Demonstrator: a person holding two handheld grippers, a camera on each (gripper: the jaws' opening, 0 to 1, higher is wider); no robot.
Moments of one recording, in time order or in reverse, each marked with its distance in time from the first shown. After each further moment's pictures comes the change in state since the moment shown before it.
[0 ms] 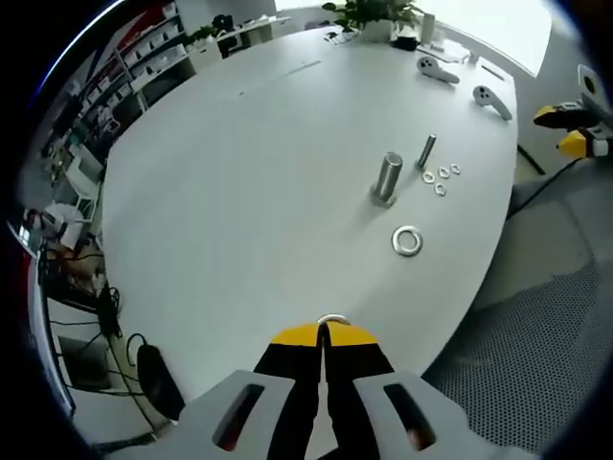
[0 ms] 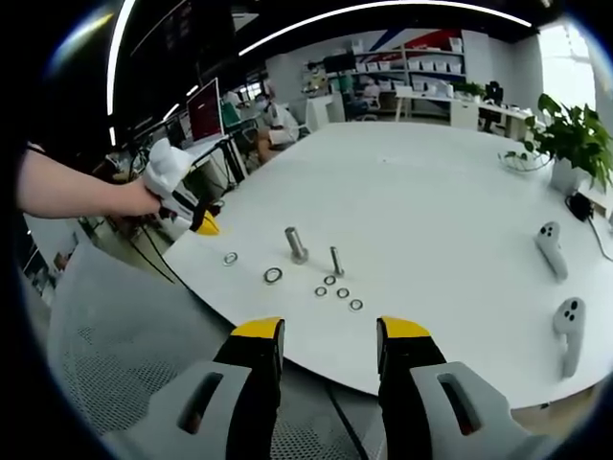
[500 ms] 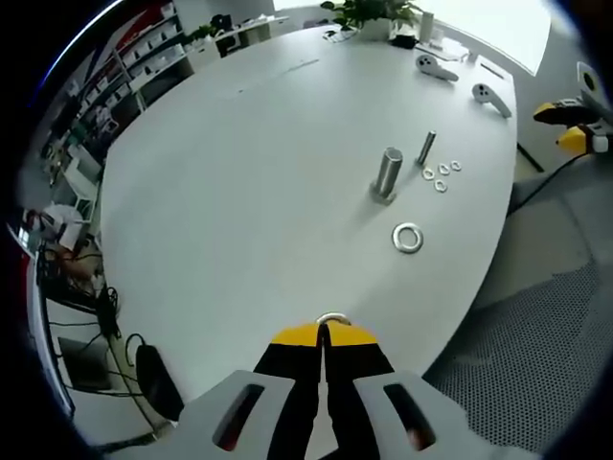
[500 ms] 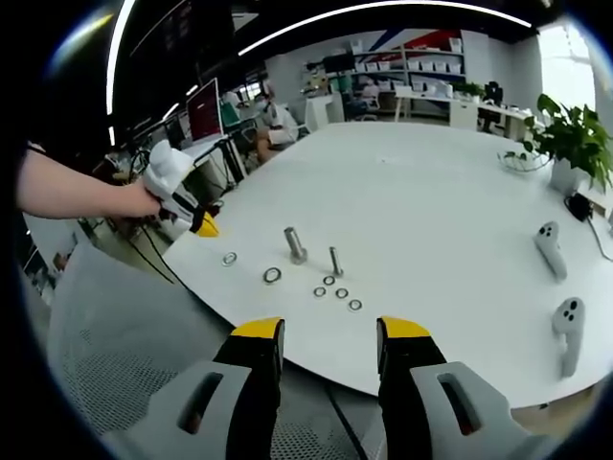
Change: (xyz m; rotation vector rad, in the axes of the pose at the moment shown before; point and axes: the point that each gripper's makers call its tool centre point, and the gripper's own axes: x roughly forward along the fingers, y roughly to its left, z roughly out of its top) left arm 0.004 0.001 -0.003 0.005 0.011 -0.005; right arm -0.001 -0.001 0.000 0.004 -0.001 -0.006
